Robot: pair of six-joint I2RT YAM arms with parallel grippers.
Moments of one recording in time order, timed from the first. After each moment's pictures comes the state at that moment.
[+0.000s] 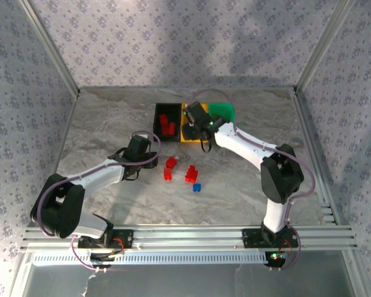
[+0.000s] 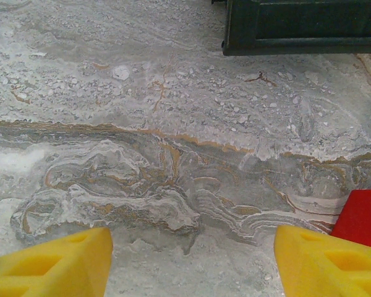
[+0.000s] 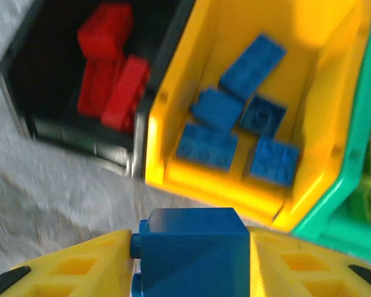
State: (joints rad) left arm -0.52 1.40 0.69 -0.21 -0.21 -0.41; right arm 0.67 1.84 1.53 -0.56 0.19 0.31
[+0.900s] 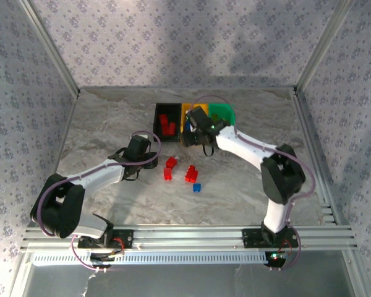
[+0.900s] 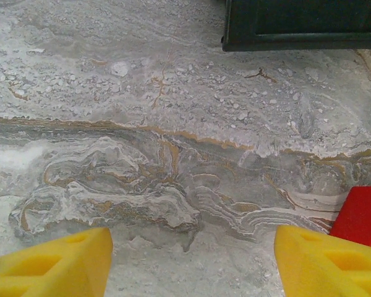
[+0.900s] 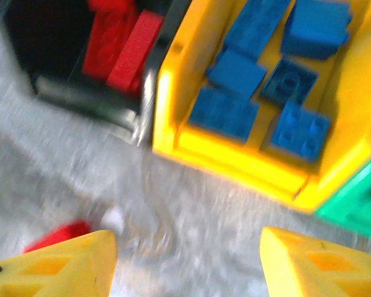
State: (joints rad) left arm -0.52 1.40 0.69 -0.22 -0.20 -0.41; right arm 0.70 1.75 1.35 -0.52 0.12 0.30
